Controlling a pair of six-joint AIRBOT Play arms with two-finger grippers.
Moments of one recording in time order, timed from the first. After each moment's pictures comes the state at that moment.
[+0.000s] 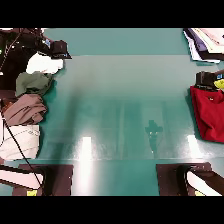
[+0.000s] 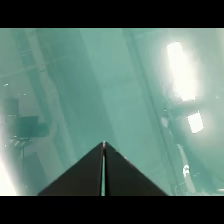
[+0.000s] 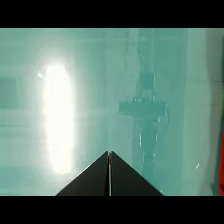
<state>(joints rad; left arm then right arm) -0.08 -1.61 1.96 1.09 -1.37 -1.43 -0.06 -1.03 1.37 -1.44 1.49 1.67</state>
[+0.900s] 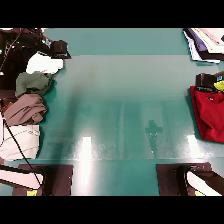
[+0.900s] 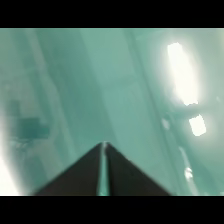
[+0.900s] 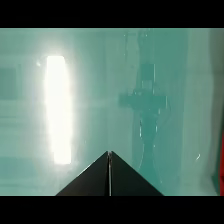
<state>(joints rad) -0.08 -1.62 1.96 1.11 -1.35 -1.43 -0.06 -1.03 1.37 -1.44 1.53 1.67</state>
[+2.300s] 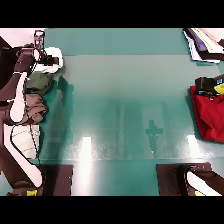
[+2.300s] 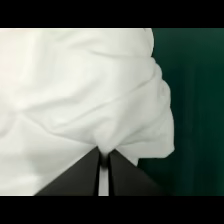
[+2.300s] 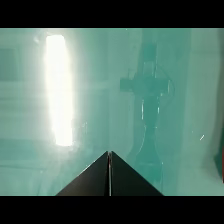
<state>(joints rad) 0.06 -2.02 1.97 1.65 -0.72 -1.54 -0.06 -1.03 1.37 -1.43 1.60 1.68</state>
